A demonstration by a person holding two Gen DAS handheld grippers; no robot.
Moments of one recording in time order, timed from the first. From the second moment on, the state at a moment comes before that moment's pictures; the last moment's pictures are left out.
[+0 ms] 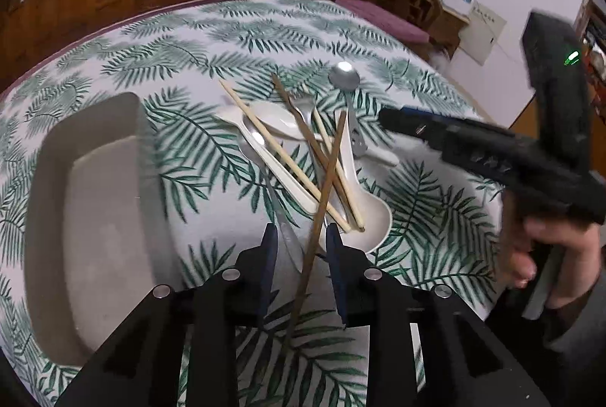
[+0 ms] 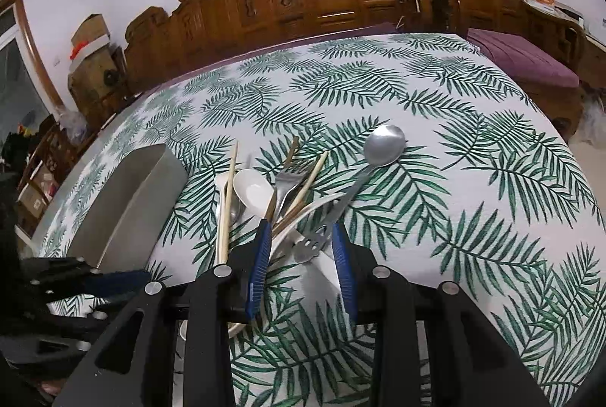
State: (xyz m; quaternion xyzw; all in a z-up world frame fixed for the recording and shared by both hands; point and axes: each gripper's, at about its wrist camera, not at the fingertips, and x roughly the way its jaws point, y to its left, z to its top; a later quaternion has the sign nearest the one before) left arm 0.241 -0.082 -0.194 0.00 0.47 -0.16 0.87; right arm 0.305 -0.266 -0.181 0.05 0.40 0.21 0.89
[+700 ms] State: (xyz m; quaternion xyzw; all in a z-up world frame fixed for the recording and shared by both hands) left arm 0.239 -0.069 -0.190 -0.04 0.46 -0.17 0.87; right arm 0.302 -0.243 -0.179 0.04 0.40 0.25 0.88
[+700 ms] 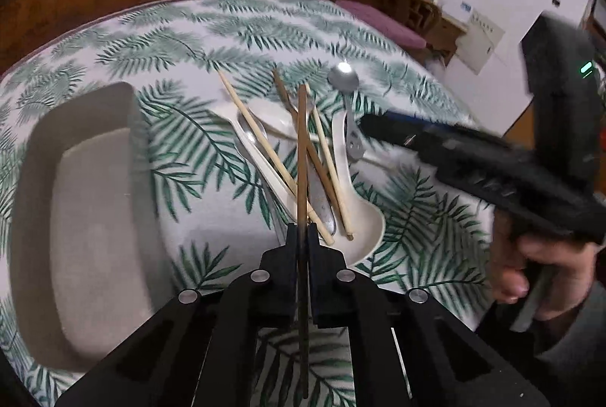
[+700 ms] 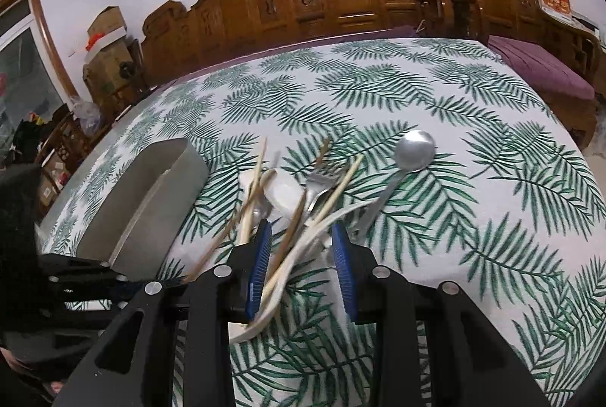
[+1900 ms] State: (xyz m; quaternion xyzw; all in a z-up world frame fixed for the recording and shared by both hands) left arm 0.223 0.001 -0.149 -0.05 0.43 -0.10 0.90; right arm 0.320 -0.192 -0.196 0.05 0.43 0.30 0.85
